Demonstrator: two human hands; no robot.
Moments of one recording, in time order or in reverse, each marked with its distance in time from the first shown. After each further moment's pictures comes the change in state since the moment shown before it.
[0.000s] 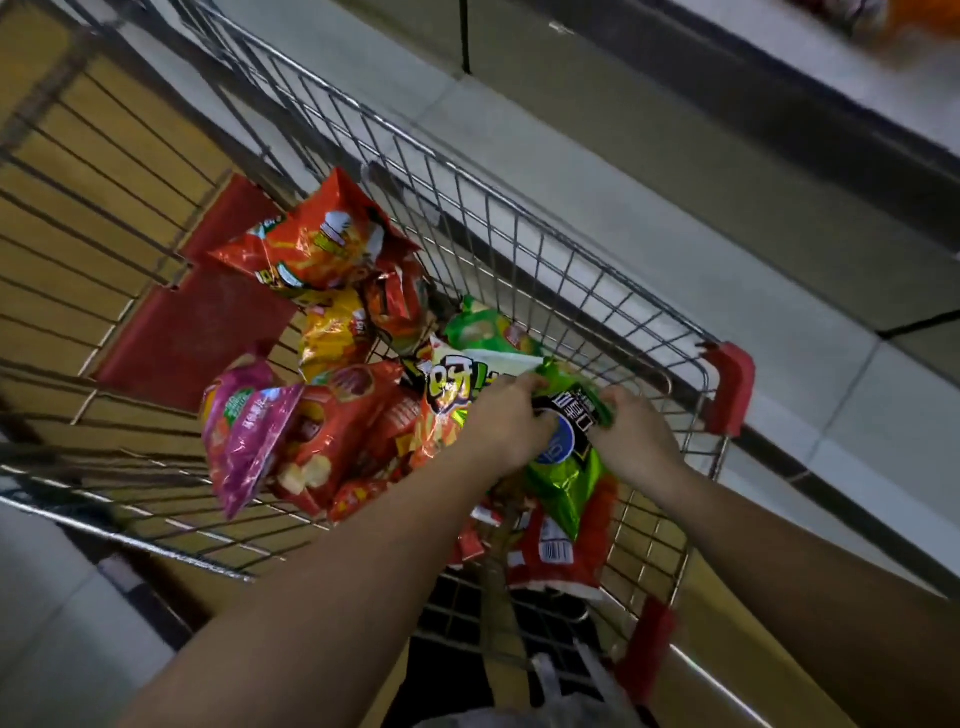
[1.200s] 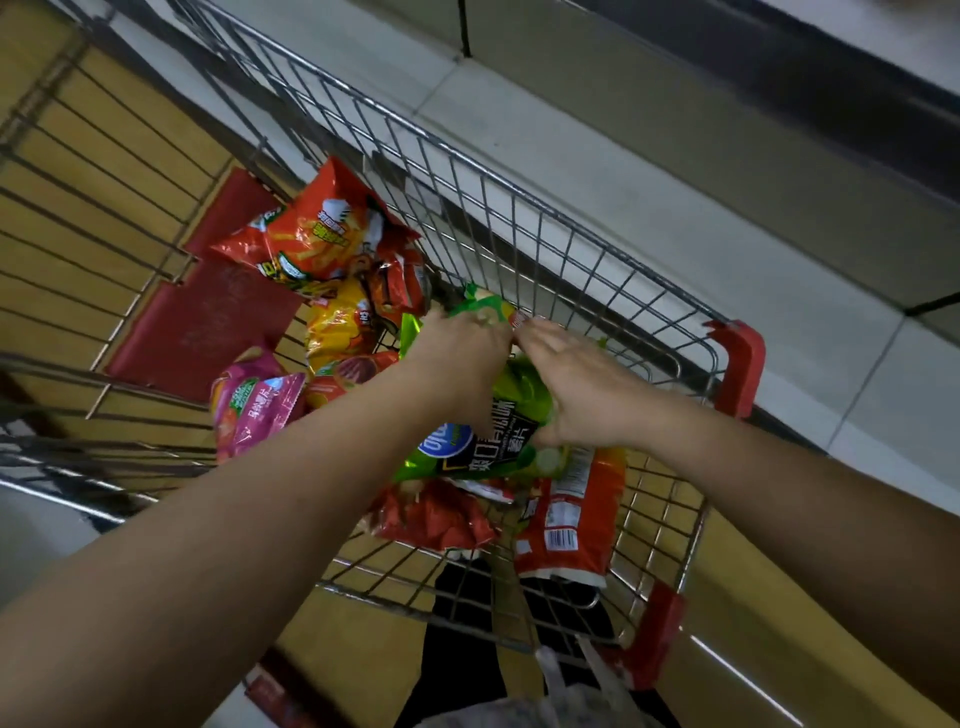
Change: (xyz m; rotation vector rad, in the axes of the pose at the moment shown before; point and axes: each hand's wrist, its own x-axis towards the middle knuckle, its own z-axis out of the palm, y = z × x) left_hand -0.015 0.018 -0.067 1.001 -0.099 0.159; right_hand -0.008 -0.054 -0.029 -0.454 -0.213 -0.683
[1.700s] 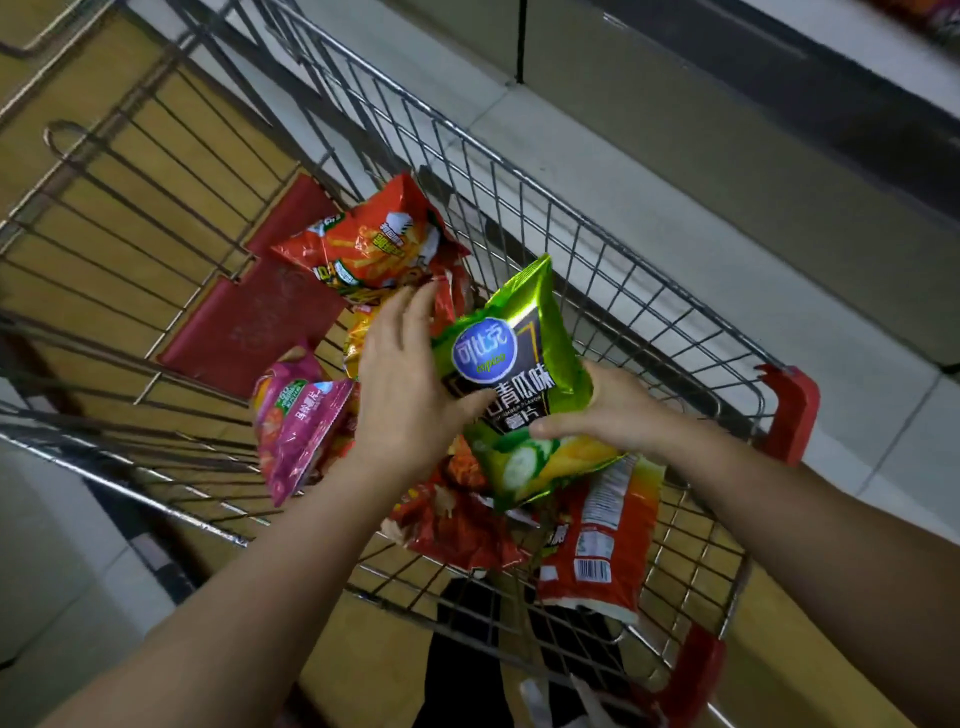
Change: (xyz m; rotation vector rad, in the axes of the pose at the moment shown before) left_hand -0.039 -0.044 0.071 -0.710 0.851 -0.363; right_hand 0.030 -0.003 0.015 0.797 0.064 0.235
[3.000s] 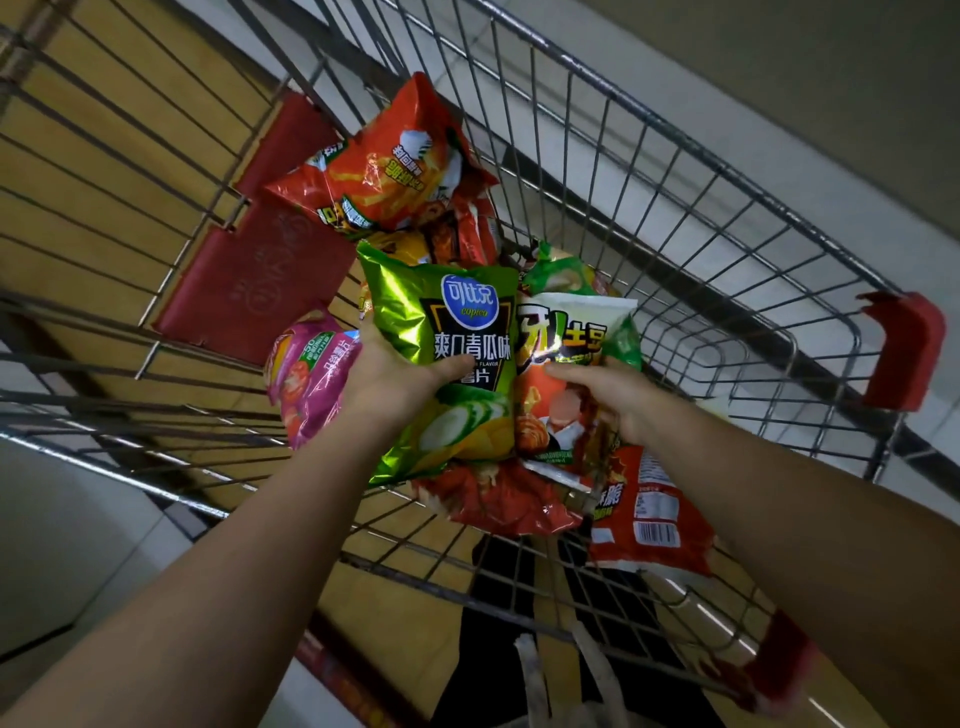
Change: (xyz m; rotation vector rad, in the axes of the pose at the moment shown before) left_hand -0.003 -0.081 0.030 -0.527 -0.264 -0.756; right_hand 0.051 0.036 0.072 0.585 0.127 0.492
